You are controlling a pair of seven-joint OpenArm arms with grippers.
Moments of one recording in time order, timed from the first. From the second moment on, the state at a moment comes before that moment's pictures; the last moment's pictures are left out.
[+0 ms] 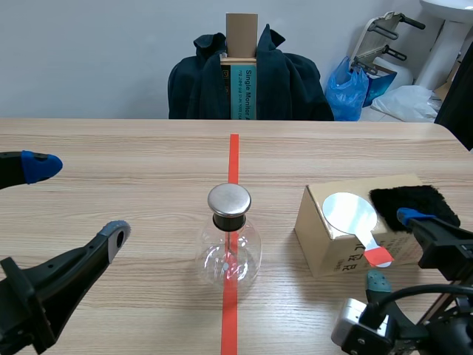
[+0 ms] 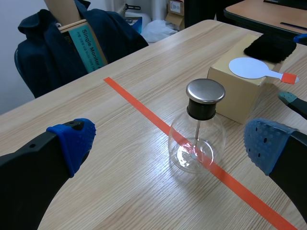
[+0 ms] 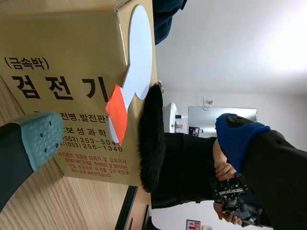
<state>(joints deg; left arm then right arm) 47.7 -32.3 -8.6 119.9 -13.5 -26.4 -14.7 -31.8 24.8 -15.3 82.1 -67.8 -38.5 0.9</state>
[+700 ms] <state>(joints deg) 47.7 -32.3 -8.6 119.9 -13.5 -26.4 -14.7 -31.9 24.8 -15.3 82.1 -70.1 -36.7 1.8</state>
